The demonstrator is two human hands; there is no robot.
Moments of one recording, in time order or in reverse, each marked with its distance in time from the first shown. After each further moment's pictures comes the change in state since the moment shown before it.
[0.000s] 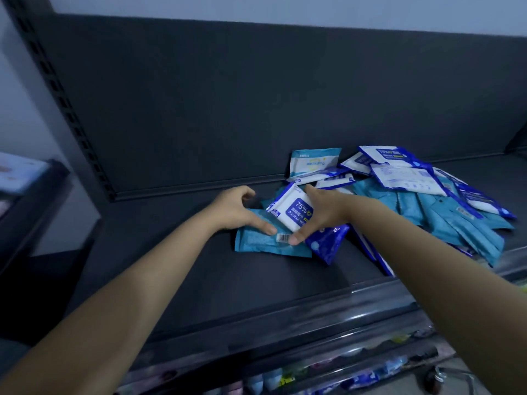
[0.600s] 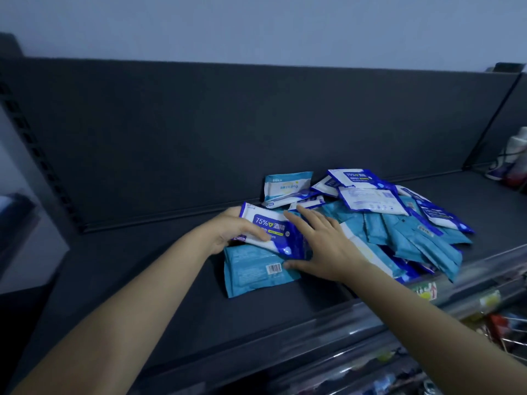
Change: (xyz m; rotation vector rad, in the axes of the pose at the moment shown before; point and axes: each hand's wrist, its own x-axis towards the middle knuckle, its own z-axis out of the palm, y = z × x) left_hand 0.017 0.041 0.019 -0.535 -0.239 -0.007; right_hand -0.036 0.043 0.041 -0.147 0.462 -0.183
